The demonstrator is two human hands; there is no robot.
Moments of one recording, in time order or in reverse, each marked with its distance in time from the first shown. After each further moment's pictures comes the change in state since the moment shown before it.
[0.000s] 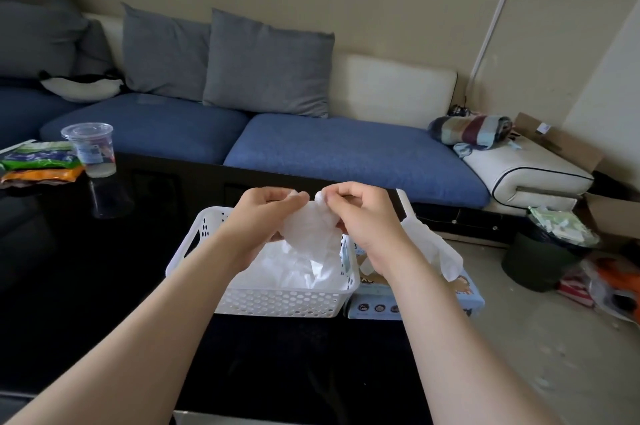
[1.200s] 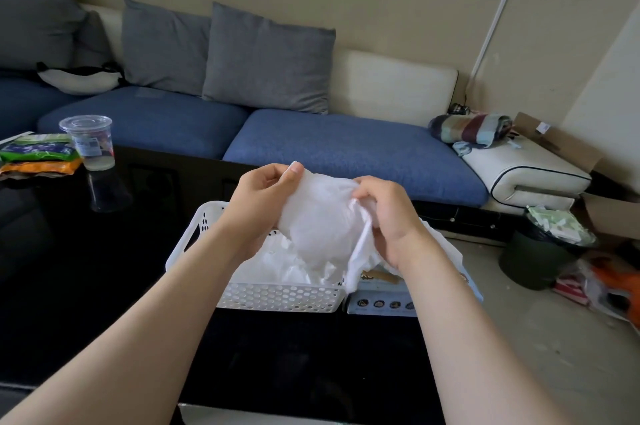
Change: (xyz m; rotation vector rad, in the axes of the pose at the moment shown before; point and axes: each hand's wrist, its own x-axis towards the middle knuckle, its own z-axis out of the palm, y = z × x) left_hand -0.007 0.015 0.007 -0.101 0.047 0.127; right_hand -0.008 -0.016 -0.021 0.290 -0.059 0.155
